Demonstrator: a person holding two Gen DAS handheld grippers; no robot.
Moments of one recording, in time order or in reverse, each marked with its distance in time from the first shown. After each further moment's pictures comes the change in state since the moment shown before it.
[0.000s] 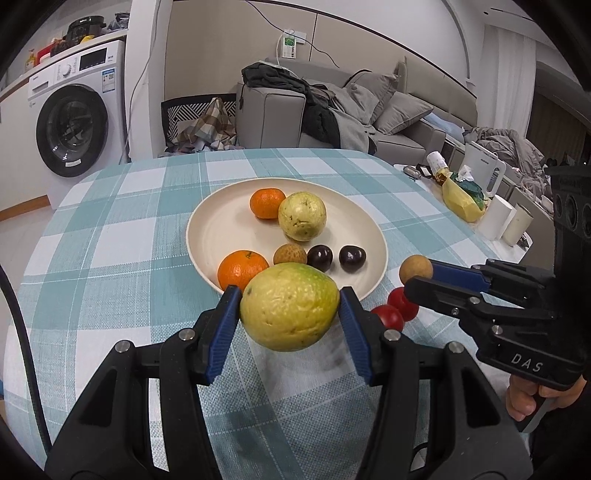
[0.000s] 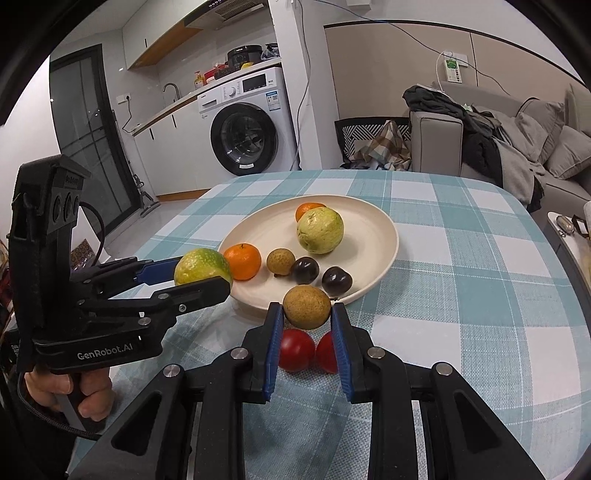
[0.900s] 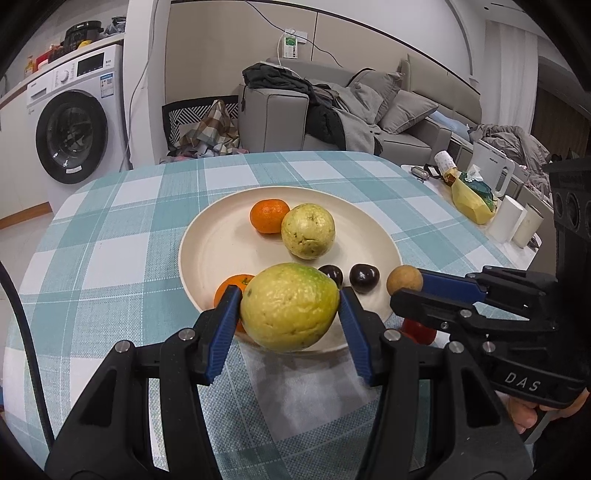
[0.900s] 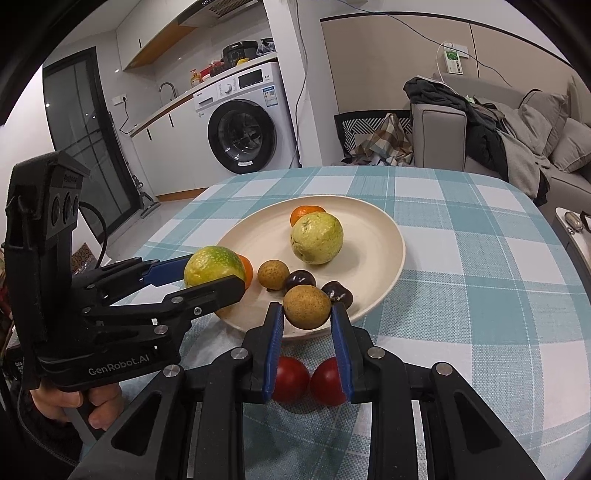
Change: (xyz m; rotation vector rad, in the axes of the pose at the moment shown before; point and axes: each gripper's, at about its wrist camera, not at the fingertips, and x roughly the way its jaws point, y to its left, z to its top) left arm 0.031 -0.004 0.018 0.023 -0.004 0.028; right arm 0.020 -0.004 0.012 0.023 0.026 0.017
